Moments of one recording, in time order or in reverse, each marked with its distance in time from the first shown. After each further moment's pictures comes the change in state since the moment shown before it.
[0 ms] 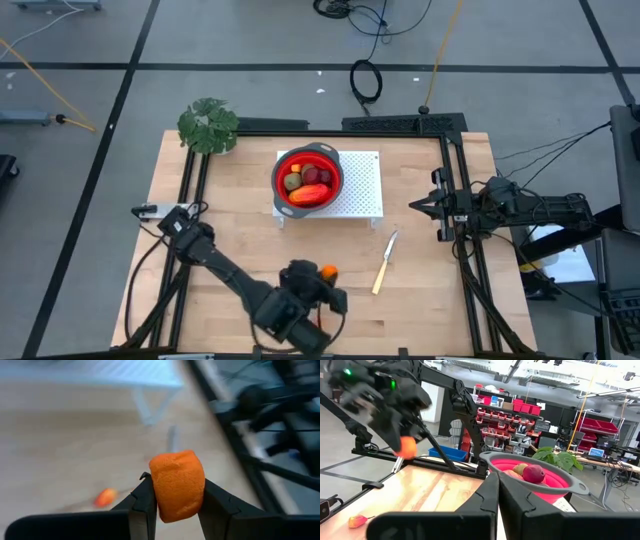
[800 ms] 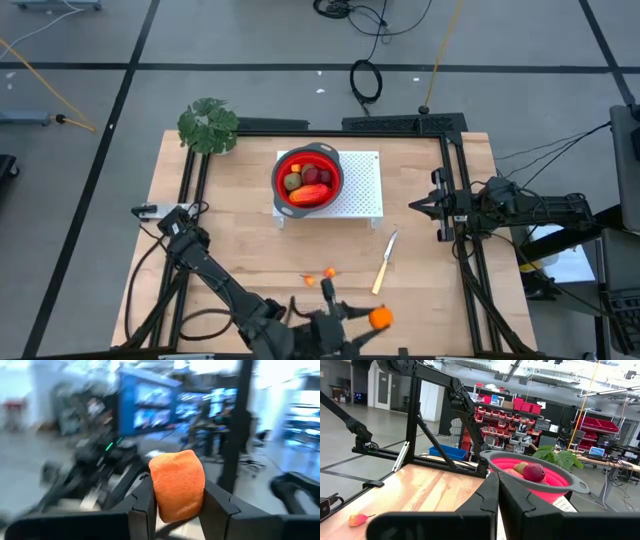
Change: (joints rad) left arm -0.067 -0.004 -0.001 1.528 -0.007 1.975; right arm 0.000 0.000 0.000 -0.008 0.000 0.000
